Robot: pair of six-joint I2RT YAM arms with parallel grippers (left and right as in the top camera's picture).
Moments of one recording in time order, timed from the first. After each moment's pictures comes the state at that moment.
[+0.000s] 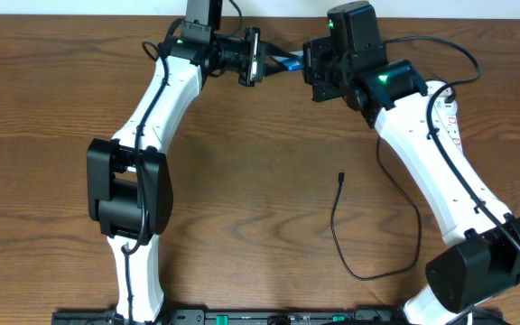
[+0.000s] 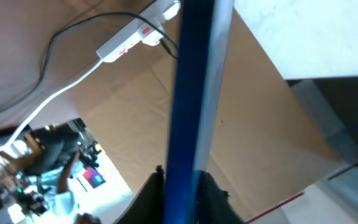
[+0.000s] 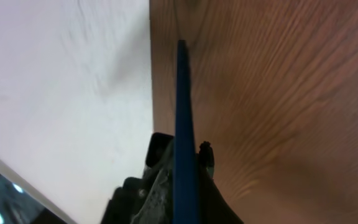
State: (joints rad) left arm -0.24 2.16 1.87 -0.46 1.15 -1.76; right arm 0.40 1.78 1.70 -0.65 -0.10 1.78
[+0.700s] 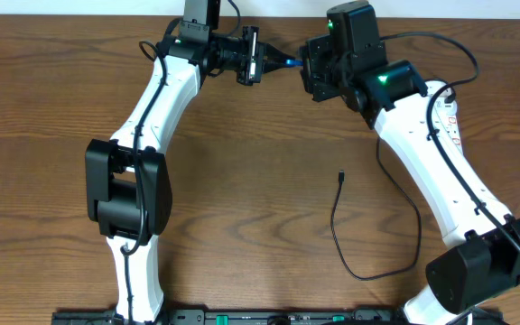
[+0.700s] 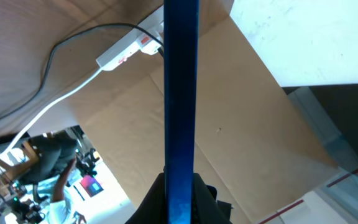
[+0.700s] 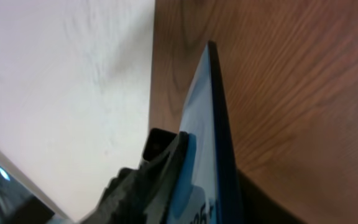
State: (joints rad) left arm -0.24 2.15 1.87 -0.47 1.12 -1.75; right arm 0.40 1.78 1.70 -0.65 -0.10 1.70
